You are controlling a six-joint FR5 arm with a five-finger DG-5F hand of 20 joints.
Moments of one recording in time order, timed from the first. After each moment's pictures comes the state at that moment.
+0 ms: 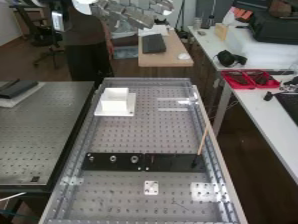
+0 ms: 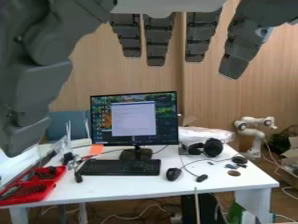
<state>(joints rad) 1.56 -1.53 -1.68 -3.13 -1.54 -0.72</state>
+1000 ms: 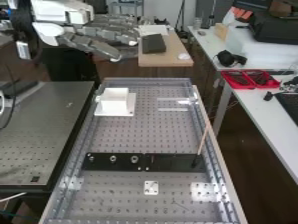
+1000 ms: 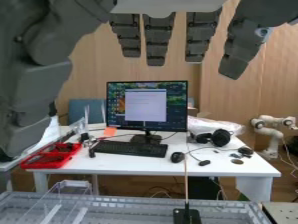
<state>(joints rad) 1.36 -1.45 -1.87 -3.05 -1.84 -0.79</state>
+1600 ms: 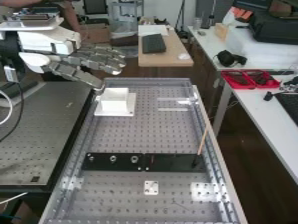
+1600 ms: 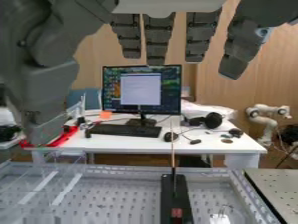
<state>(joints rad) 1.25 -1.44 -2.01 -2.96 -1.94 -0.82</state>
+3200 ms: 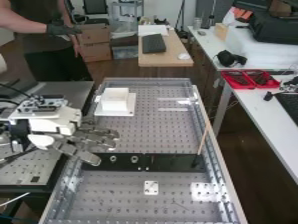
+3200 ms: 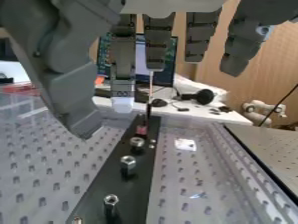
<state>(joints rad) 1.06 -1.74 -2.17 -2.54 -2.13 -0.98</state>
